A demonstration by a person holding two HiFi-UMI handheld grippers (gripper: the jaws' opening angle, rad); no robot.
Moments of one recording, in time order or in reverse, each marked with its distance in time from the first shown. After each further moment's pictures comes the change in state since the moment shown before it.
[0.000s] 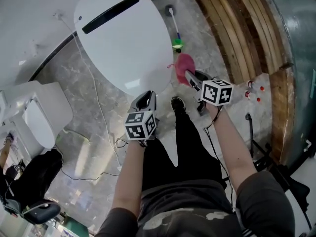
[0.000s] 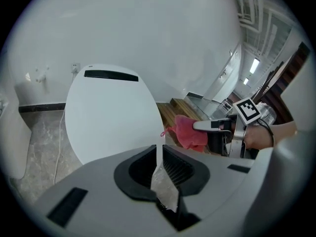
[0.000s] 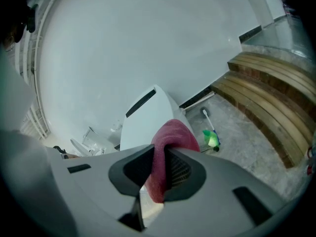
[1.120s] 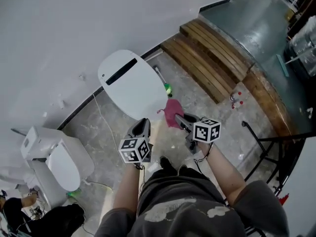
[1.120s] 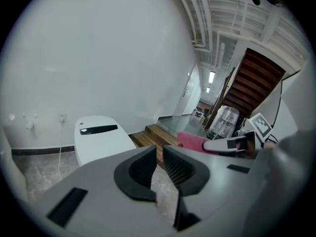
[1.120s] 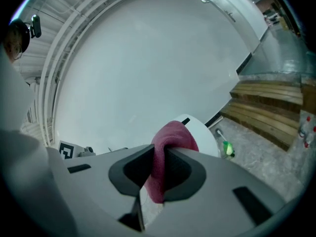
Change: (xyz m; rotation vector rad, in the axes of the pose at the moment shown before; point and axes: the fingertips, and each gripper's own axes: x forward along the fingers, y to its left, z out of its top) left arm -0.259 -0.045 0.077 0.246 -0.272 -0.280; right arm -0.191 0.270 -0.063 -0.033 -0.383 0.050
